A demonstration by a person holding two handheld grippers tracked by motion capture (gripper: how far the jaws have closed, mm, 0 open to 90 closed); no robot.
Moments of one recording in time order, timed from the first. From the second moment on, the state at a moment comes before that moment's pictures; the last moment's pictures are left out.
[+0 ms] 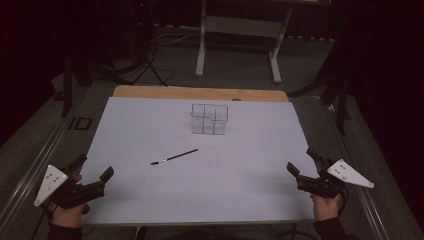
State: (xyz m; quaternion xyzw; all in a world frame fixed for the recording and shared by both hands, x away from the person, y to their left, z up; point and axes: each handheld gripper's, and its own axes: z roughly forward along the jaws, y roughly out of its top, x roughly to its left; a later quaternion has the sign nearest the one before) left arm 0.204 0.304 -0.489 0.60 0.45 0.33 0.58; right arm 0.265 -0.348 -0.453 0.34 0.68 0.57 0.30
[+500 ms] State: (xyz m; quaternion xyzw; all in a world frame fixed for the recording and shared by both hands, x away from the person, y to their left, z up) left arm 0.208 0.308 -0.487 0.59 0.46 0.31 0.59; right arm 0.264 -0.348 -0.452 0.34 0.68 0.58 0.30
